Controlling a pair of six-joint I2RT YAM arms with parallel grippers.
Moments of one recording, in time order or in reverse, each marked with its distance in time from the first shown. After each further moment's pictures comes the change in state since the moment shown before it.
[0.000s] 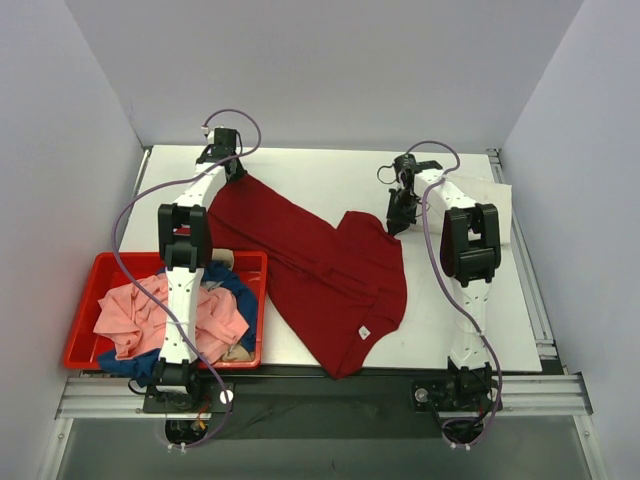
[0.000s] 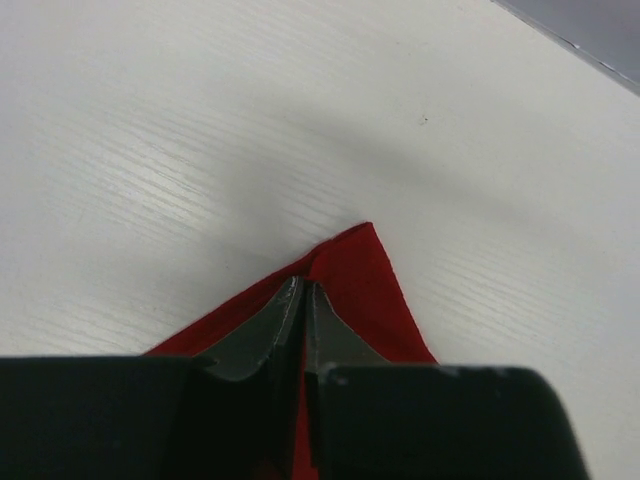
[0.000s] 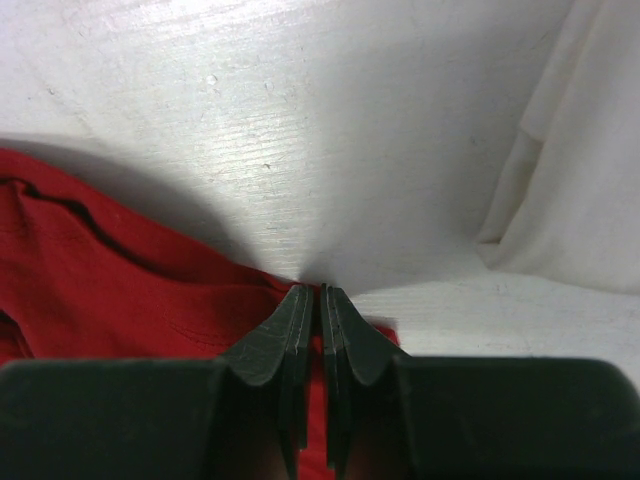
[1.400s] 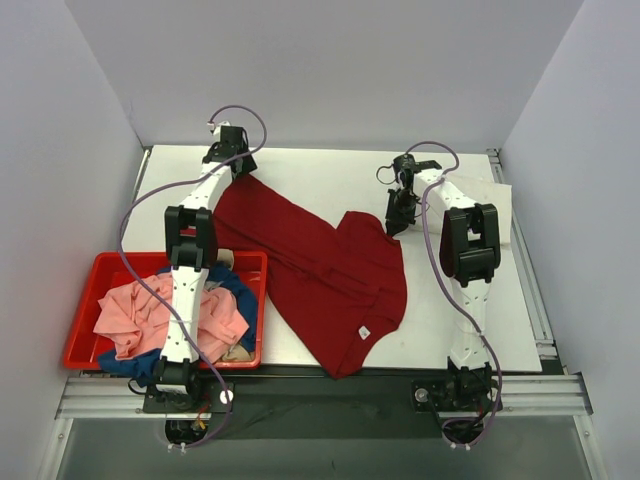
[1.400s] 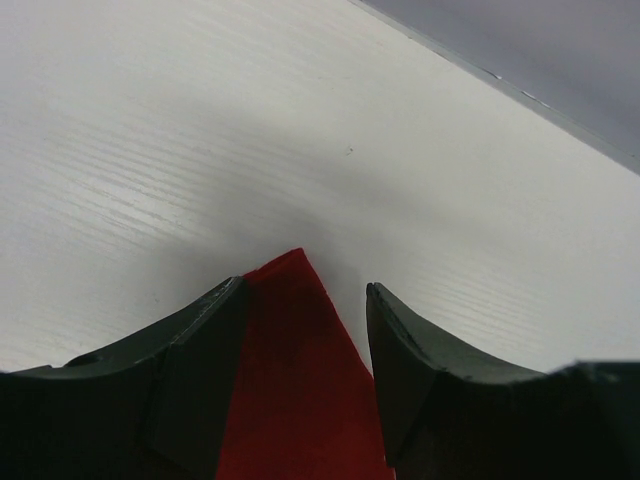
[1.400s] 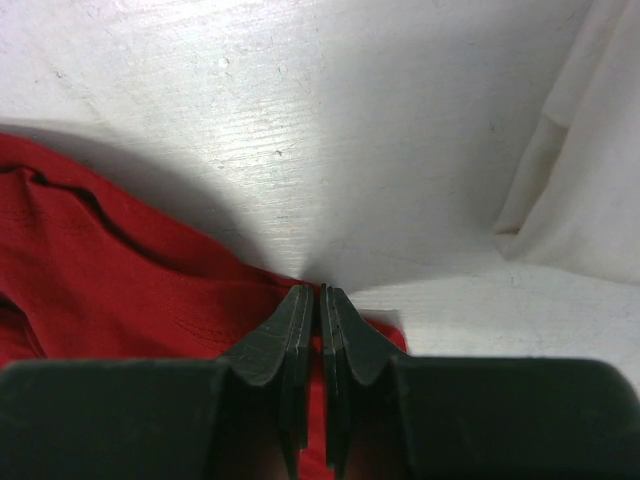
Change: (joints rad) left arm -0.023 0.066 0.122 0.011 0.014 -0.028; right arm 0.007 0.000 0.003 -0.013 -0.016 0.006
